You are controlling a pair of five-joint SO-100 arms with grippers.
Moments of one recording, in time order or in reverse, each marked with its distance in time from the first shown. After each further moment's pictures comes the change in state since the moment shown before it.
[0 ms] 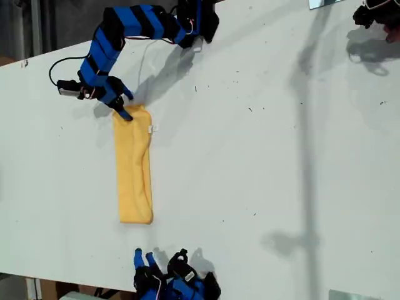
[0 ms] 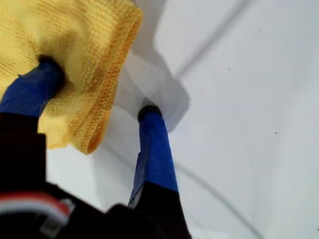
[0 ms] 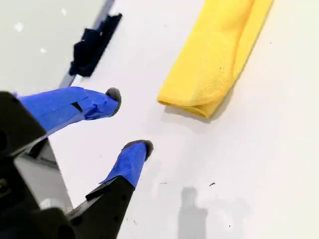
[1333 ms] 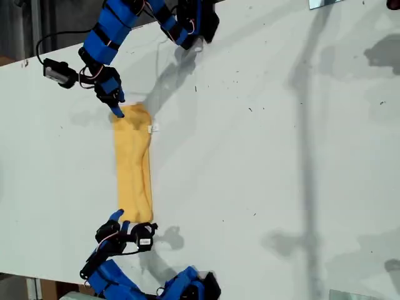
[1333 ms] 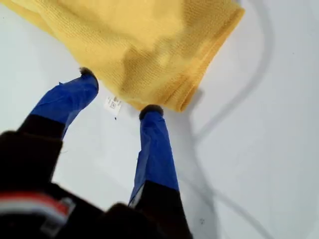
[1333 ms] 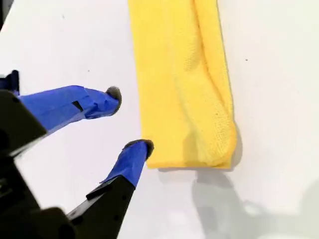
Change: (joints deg) arm 0 4.7 -96.3 -64.7 -12.2 20.3; arm 1 -9.4 43.4 30.0 -10.3 8.4
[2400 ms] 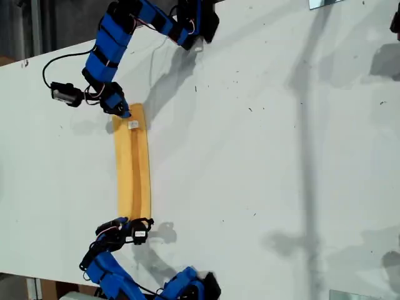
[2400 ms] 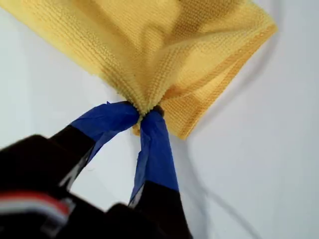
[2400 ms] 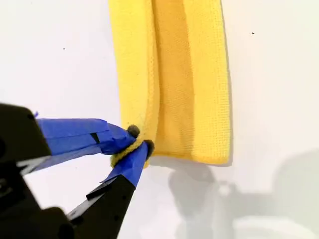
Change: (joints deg) arm 0 -4.2 -10.2 -2.5 -3.3 1.1; arm 1 -2.2 -17.2 -9.5 -3.0 -3.5
